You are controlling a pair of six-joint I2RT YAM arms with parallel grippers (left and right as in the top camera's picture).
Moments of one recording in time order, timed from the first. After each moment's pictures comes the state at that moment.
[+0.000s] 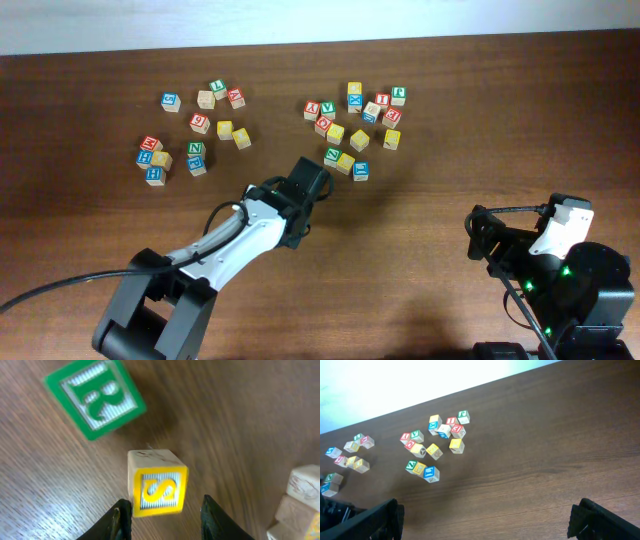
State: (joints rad) left arm -0.60 1.74 1.05 -0.59 -0.17 -1.71; right arm -0.06 0.51 0.84 -0.84 -0.08 0.26
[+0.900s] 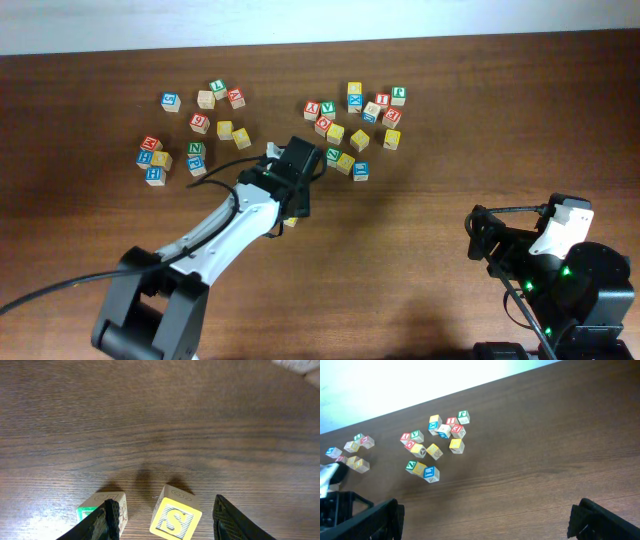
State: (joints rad) left arm -0.54 1.76 1.15 -0.67 -0.24 -0.49; right arm -0.06 0.51 0.84 -0.84 -0.08 0.26
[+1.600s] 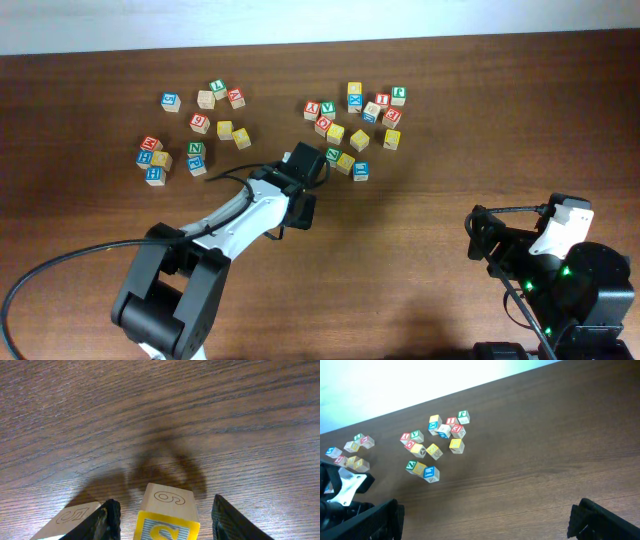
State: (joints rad) left arm -0.54 1.87 1.15 -0.66 -0.16 -0.30; right arm -0.06 0.51 0.84 -0.84 -0.08 0.26
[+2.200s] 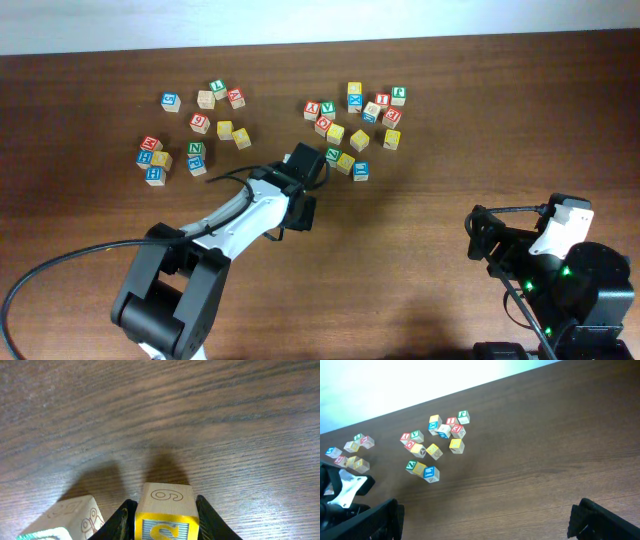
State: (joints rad) left arm -0.54 1.87 1.15 -0.69 -0.13 -0.32; right arm -0.06 0.51 0.84 -0.84 -0.08 0.26
